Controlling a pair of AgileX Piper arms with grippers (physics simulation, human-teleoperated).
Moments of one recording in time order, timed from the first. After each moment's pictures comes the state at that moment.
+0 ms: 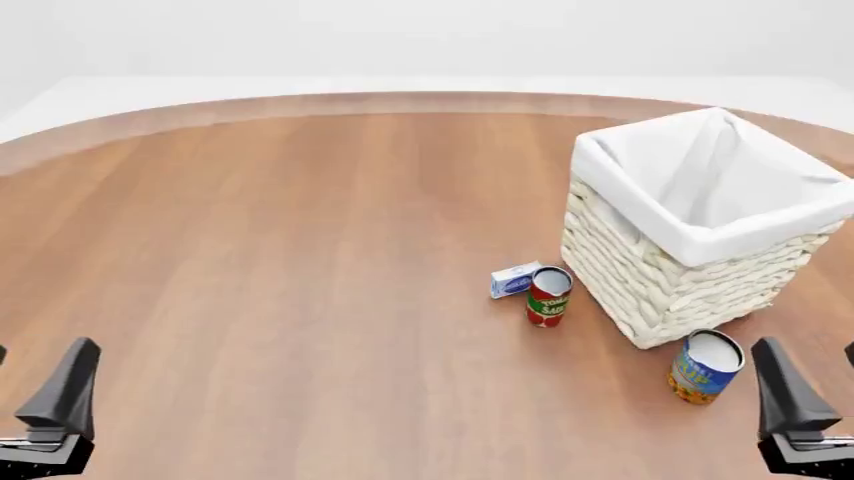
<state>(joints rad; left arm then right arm) 0.00 0.00 0.00 0.00 0.00 0.01 0.01 0.00 -0.01 0.00</state>
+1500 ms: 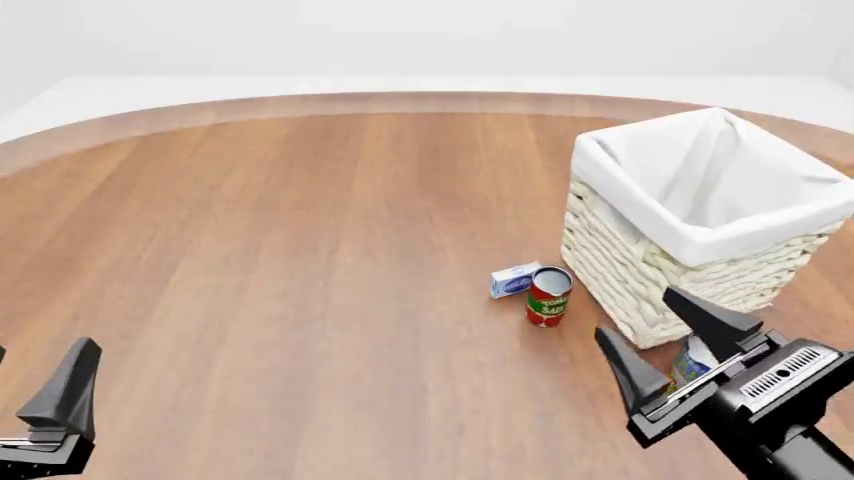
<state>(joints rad) 0.00 0.00 0.00 0.00 0.00 0.45 0.87 0.00 -0.79 -0.18</state>
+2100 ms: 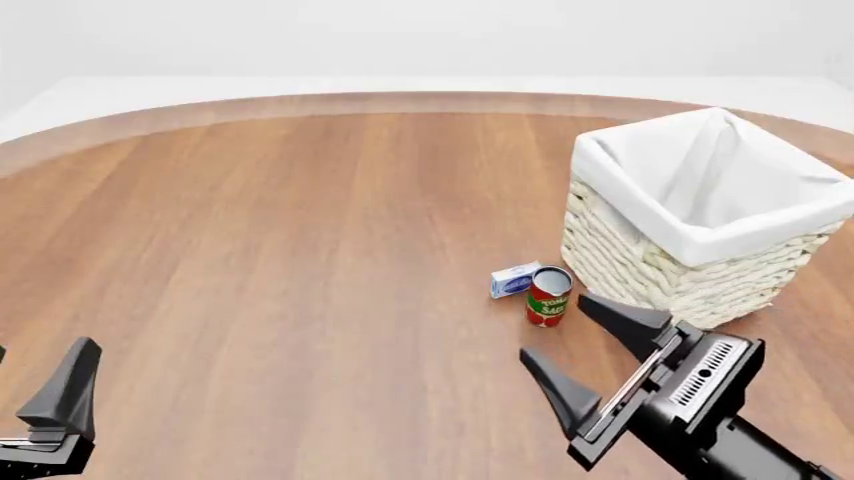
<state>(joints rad) 0.00 0.00 0.00 0.00 0.00 0.70 1.07 -0.07 -0.91 -0.16</state>
